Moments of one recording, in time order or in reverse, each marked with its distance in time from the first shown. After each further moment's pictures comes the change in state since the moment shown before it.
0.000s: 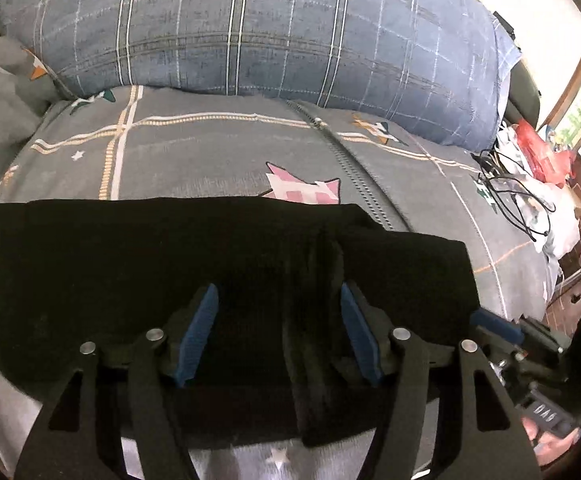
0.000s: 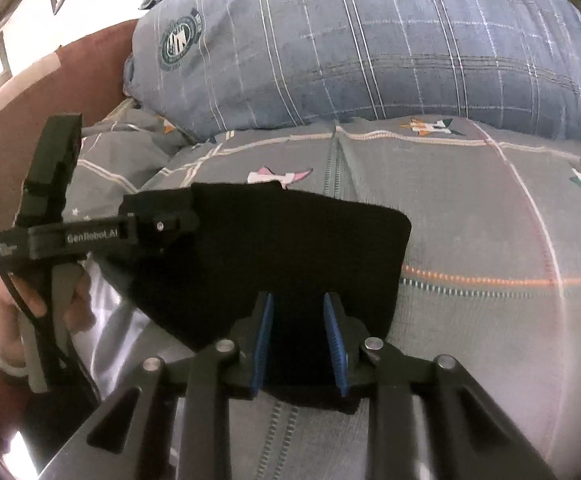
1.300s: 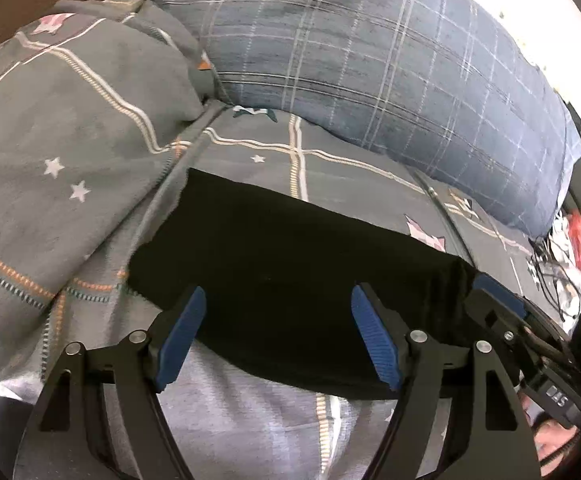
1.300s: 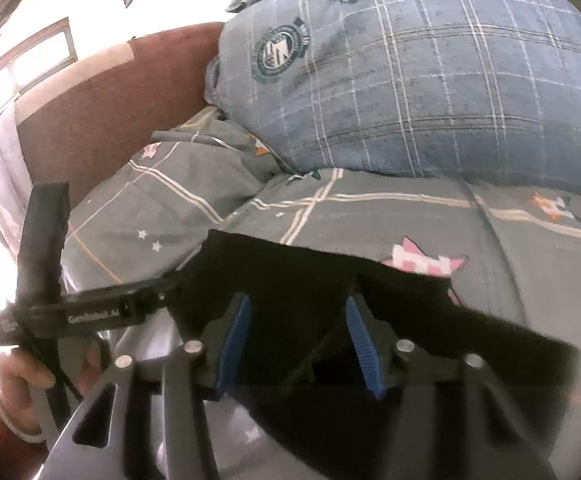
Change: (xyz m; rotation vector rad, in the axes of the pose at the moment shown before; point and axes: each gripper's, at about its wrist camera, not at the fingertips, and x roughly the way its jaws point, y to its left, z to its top) left arm -0.074 0.098 -0.035 -0.279 -0.159 0.211; right arm 0.057 0.096 0.050 -0.167 -0.075 0.213
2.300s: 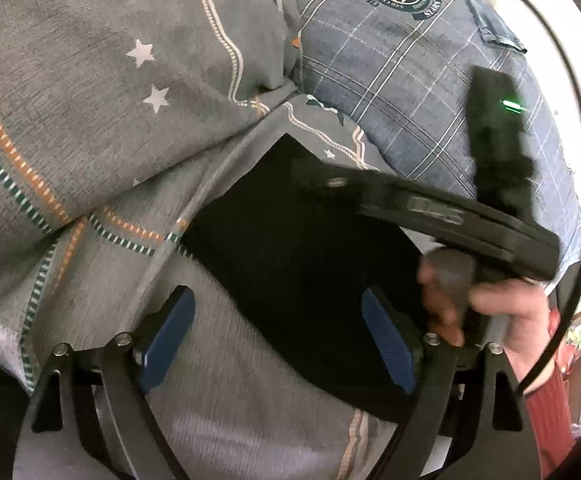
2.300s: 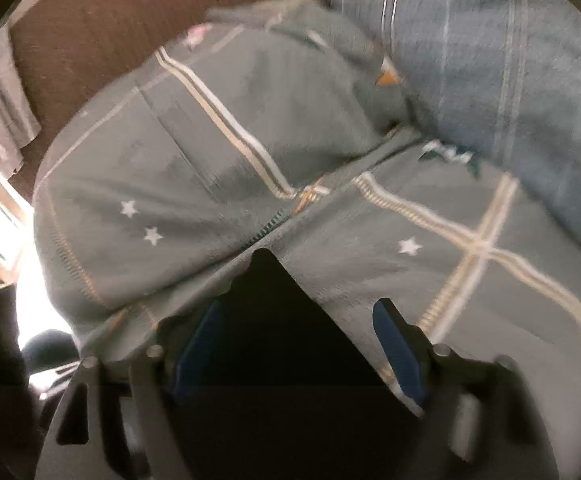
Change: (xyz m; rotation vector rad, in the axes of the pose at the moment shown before) left arm 0.022 0.066 -0.019 -0.332 -0.001 -0.071; right arm 0.225 0.079 0.078 -0.276 0.445 0.227
